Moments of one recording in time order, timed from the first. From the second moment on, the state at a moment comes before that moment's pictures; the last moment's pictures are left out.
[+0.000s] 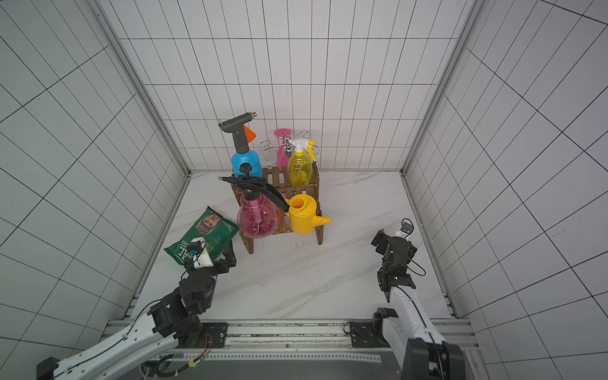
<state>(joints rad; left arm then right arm) -0.82 0.43 0.22 -0.04 -0.94 -0.35 -0.01 1.05 0.23 0.38 0.24 0.23</state>
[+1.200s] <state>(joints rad) 0.01 1.57 0.44 0.83 -0.22 -0.16 0.00 1.54 0.38 0.80 0.24 0.06</state>
